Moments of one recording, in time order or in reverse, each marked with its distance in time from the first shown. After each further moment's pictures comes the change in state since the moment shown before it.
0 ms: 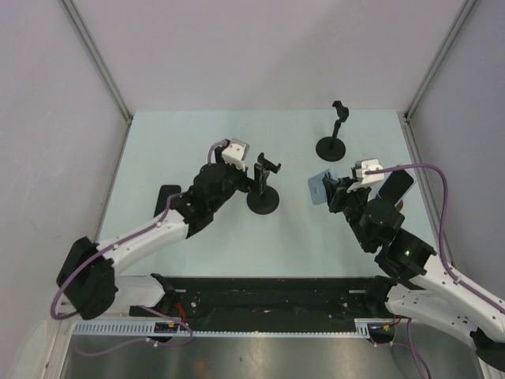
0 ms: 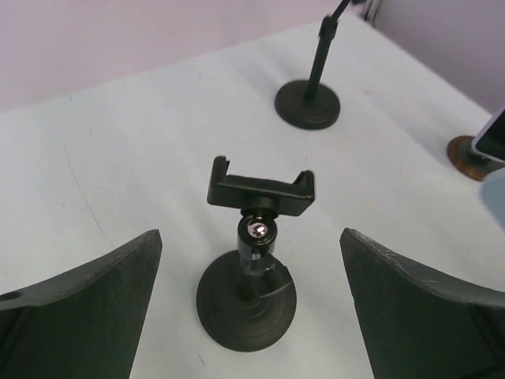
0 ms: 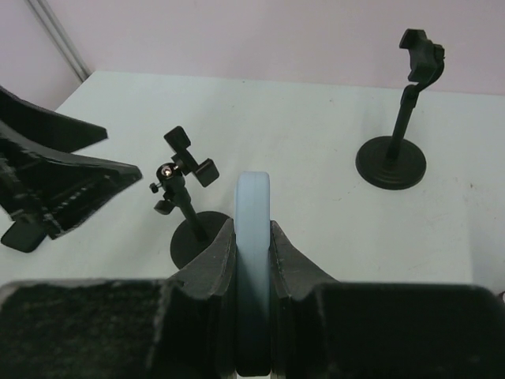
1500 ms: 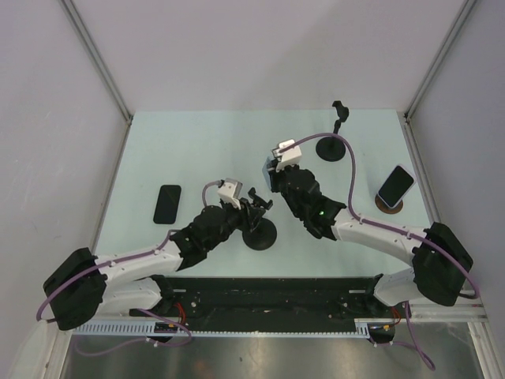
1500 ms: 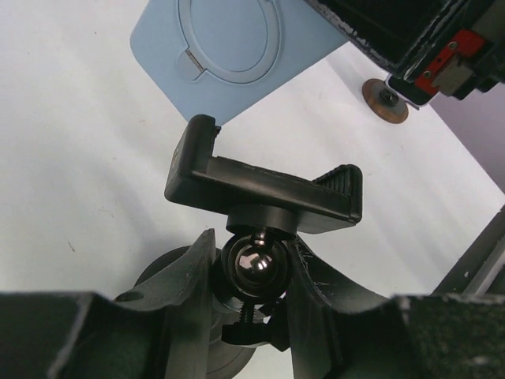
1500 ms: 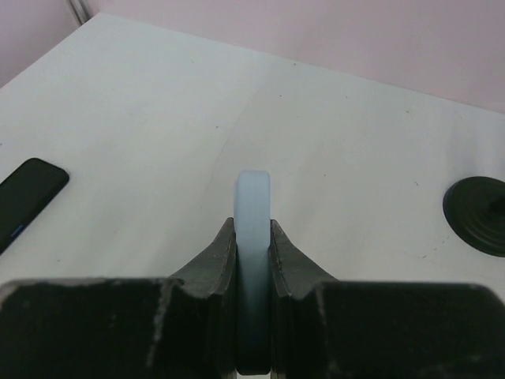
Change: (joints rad) left arm -0.184 -0.199 -0.385 0.161 -0.070 -0.337; right arm 0.005 0.725 0.143 0.492 -0.089 -0.080
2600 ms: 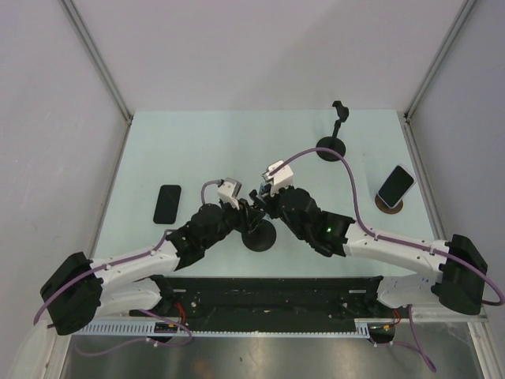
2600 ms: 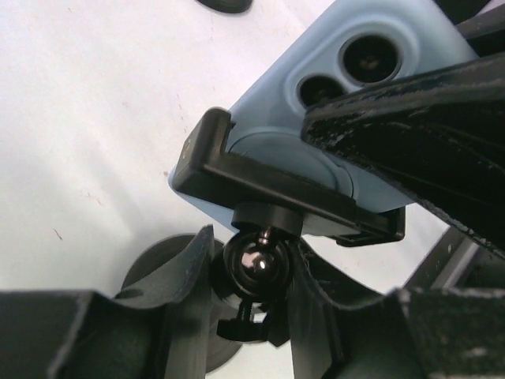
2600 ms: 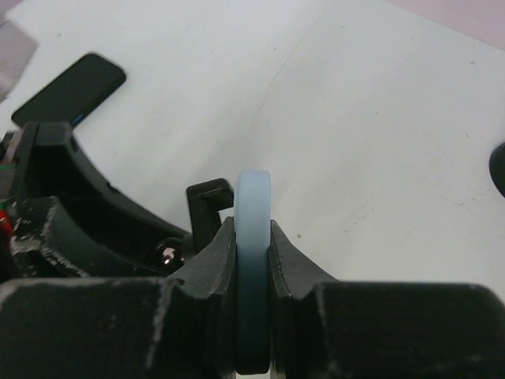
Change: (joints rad) left arm 0.037 -0.022 0.020 -0.086 0.099 -0.001; right arm 0.172 -0.145 -0.010 -0.338 0.003 0.043
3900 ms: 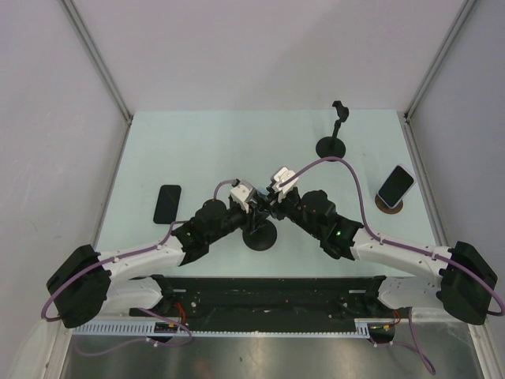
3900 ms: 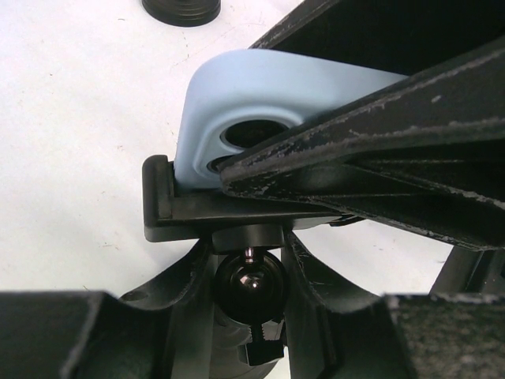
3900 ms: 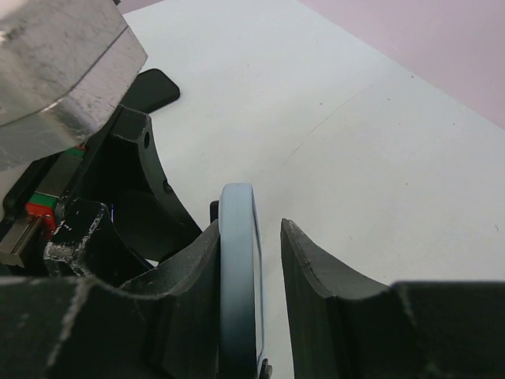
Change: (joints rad) left arm 0.002 0.064 0.032 0.060 0.119 0.280; right arm -0.107 -0.065 -0.192 0.331 -0.324 -0.193
